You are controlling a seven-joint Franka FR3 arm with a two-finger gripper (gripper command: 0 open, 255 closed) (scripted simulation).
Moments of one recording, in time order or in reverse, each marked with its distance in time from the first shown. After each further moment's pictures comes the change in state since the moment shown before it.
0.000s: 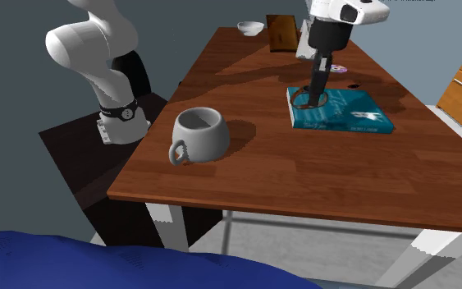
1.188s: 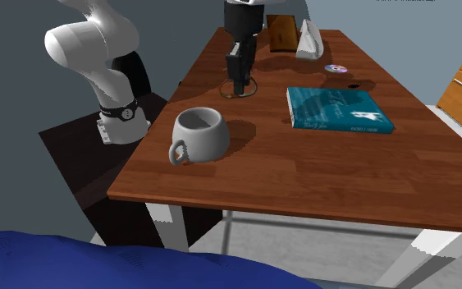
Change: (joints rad) arm -0.088 -0.504 -0.070 -0.532 0.122 0.038 -0.205
